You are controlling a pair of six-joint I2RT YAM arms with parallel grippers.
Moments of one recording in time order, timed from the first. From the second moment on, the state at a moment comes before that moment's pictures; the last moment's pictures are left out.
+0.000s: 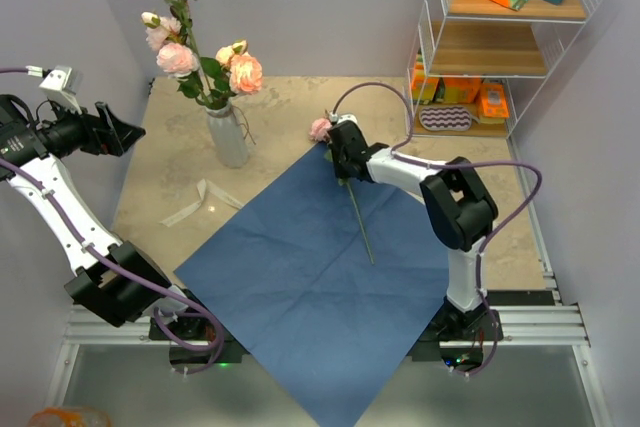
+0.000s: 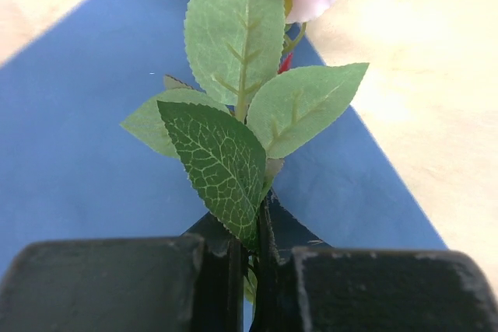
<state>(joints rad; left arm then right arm) 0.76 1.40 1.60 -0.98 1.09 0.48 0.62 2.01 1.36 -0.22 0.27 0.32</state>
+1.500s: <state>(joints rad) 0.76 1.48 1.64 -1.07 1.10 0.60 1.05 2.29 2.29 0.85 -0.18 -0.26</state>
